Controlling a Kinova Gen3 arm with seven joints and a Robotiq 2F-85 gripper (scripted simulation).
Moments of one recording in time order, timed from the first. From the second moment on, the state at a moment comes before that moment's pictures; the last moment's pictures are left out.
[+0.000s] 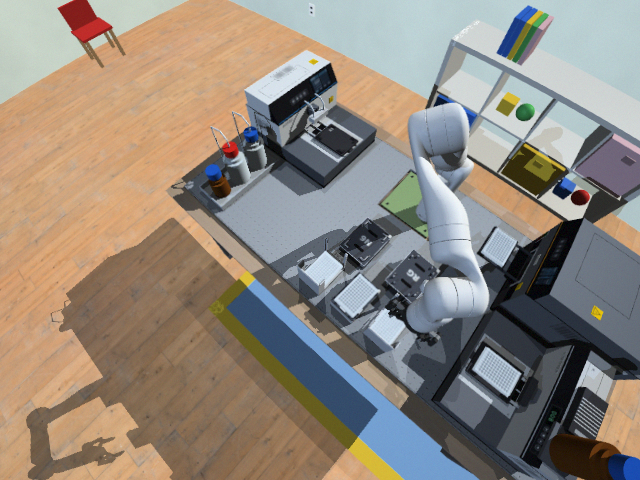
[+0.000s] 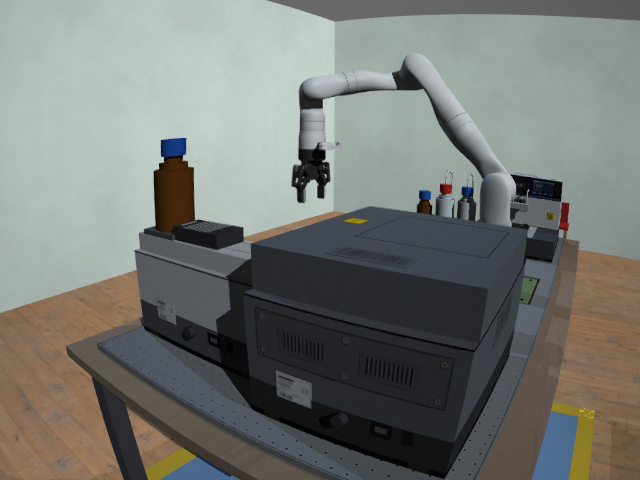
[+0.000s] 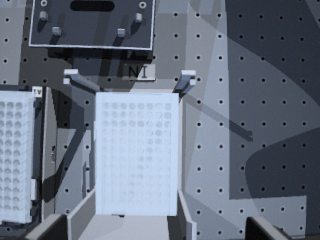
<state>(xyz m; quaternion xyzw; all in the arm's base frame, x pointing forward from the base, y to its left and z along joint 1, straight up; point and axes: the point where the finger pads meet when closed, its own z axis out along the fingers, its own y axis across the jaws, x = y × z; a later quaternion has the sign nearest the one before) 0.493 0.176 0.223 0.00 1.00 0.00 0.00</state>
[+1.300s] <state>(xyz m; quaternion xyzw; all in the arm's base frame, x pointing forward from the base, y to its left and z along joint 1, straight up) 0.530 0.154 0.223 0.00 1.00 0.00 0.00</state>
